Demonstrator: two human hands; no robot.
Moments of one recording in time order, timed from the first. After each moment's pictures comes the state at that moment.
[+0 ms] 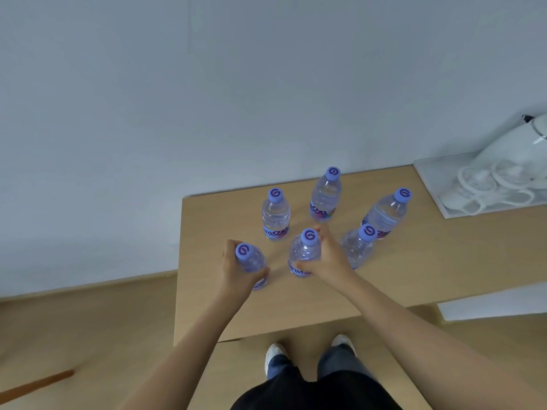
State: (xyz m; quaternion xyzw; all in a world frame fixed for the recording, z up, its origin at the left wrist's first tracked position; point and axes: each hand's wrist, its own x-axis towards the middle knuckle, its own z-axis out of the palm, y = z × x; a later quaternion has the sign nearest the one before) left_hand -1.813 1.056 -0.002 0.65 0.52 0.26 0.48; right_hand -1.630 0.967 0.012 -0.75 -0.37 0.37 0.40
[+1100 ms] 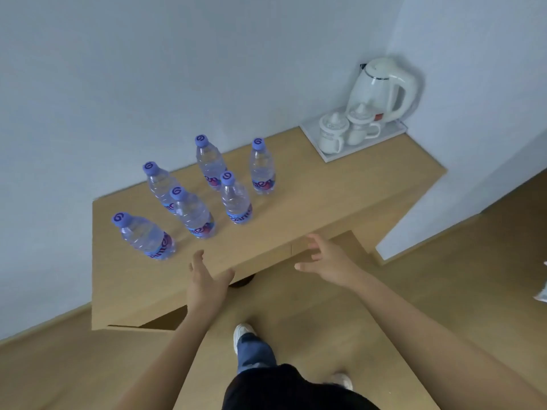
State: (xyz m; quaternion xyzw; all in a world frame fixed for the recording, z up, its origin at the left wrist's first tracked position) left_hand -1.759 0.845 0.005 0.70 0.56 0.13 0.42; right_hand -1.551 0.692 0.010 -0.79 -0.27 0.43 0.35
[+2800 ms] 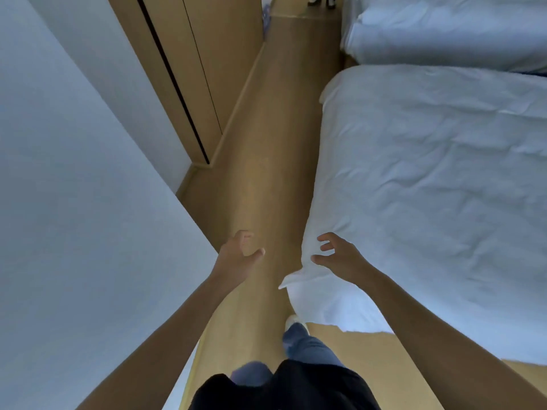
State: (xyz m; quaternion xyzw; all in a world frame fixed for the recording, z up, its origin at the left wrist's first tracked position) left_hand -0.730 0.113 0.028 0.88 0.03 -0.22 0.42; right_hand -0.767 -0.120 0.006 -0.85 0.18 0.23 0.44
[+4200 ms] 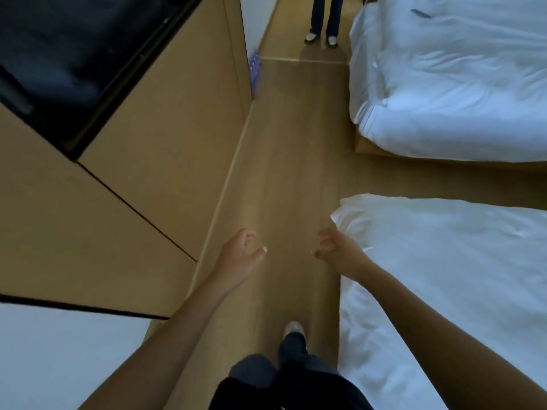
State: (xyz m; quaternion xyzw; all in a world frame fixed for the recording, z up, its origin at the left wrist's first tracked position) left_hand 0.253 -0.150 0.029 0.88 0.00 -0.22 0.42; right_hand 0.209 -0.379 0.019 -0.86 0.17 0.19 0.44
